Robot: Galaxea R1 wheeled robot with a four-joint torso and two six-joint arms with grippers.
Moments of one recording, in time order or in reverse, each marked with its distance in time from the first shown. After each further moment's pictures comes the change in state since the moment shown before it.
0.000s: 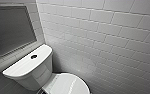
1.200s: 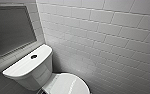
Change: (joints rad) left arm -0.071 0.161 -0.237 0.071 0.037 -0.002; right arm 0.000 0.013 -0.029 0.000 -0.003 0.000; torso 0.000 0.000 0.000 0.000
